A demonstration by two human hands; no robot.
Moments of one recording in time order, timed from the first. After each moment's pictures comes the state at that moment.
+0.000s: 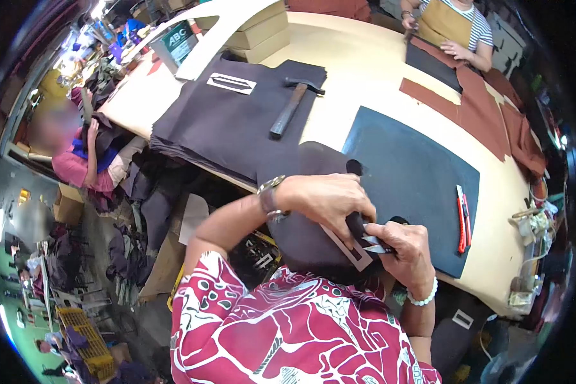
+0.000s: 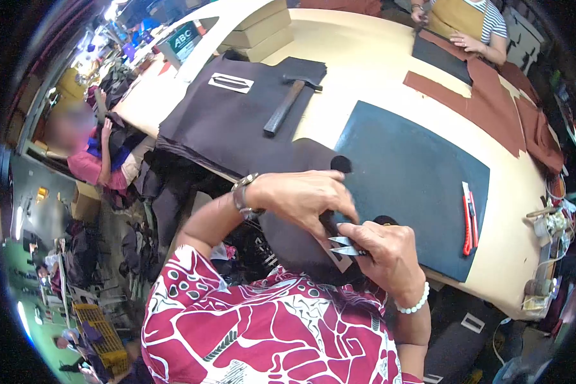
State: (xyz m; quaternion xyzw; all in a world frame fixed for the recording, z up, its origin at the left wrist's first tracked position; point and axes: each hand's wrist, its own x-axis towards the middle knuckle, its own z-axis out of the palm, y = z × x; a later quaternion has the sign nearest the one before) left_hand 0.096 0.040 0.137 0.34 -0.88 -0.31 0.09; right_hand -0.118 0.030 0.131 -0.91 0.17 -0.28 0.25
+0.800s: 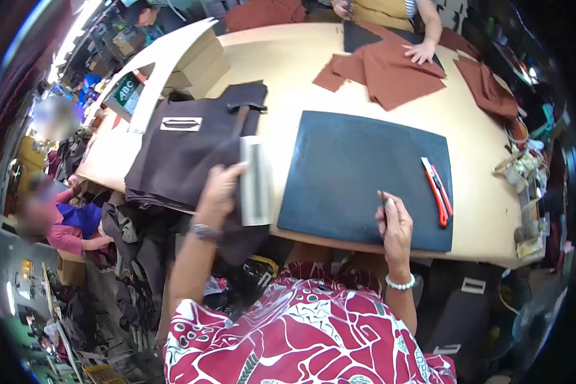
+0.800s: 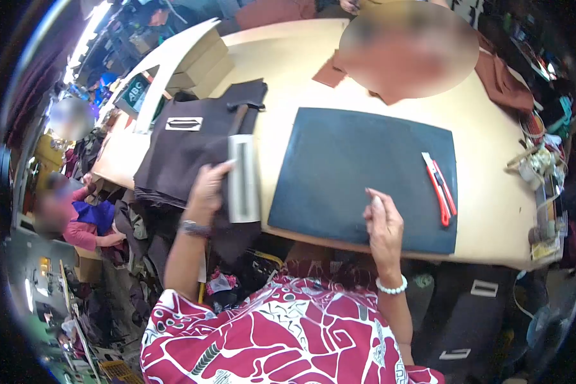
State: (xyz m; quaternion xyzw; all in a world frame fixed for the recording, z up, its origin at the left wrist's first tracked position) left_hand 0.173 0.045 0.081 0.60 -0.27 -0.46 0.59; right_hand -0.154 0.011 0.050 -0.51 0.42 -0.49 0.57
